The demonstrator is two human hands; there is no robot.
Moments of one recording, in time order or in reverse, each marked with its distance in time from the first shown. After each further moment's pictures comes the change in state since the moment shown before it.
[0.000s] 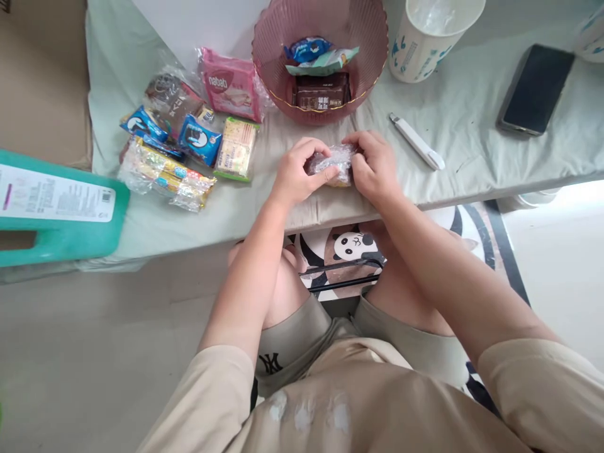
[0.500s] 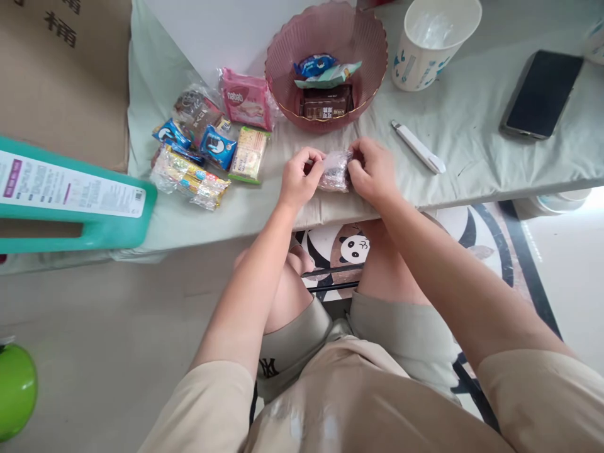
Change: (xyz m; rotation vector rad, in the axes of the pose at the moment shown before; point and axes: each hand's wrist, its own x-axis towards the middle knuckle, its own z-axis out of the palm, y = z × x) left_hand -0.007 -0.006 0.011 -0.117 0.207 -0.172; right_hand 0.002 0.004 0.007 0.023 0.010 -0.014
